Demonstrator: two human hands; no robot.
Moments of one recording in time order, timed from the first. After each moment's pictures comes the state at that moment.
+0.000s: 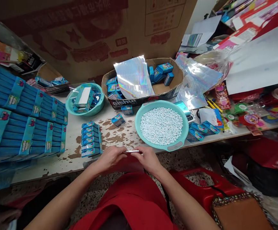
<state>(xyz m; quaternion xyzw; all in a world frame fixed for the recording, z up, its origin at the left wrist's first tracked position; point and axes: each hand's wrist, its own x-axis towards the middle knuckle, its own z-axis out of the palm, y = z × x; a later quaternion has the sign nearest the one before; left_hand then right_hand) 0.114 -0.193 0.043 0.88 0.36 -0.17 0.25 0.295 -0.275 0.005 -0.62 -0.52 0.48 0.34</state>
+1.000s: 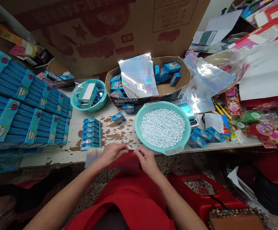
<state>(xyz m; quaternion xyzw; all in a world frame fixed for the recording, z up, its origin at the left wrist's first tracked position) 0.136 -0.201 0.032 0.85 0.44 -0.14 0.26 0.307 -0.286 -0.030 -0.62 -0.47 0.48 0.40</state>
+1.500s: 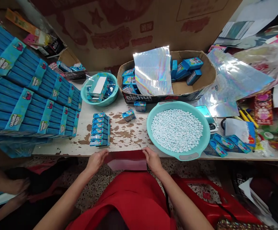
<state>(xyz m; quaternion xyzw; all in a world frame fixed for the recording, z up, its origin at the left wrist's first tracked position) -0.002 -0.235 -0.034 0.74 0.61 -0.17 0.20 0.285 -0.278 -0.102 -0.64 -0.57 0.40 0.33</state>
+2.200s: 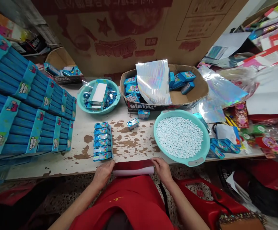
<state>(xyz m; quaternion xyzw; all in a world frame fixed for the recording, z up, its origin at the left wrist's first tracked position) -0.032 -0.216 -0.065 0.83 0.48 -0.19 0.19 0.264 -0.281 -0.107 -0.71 -0.52 0.33 0.33</state>
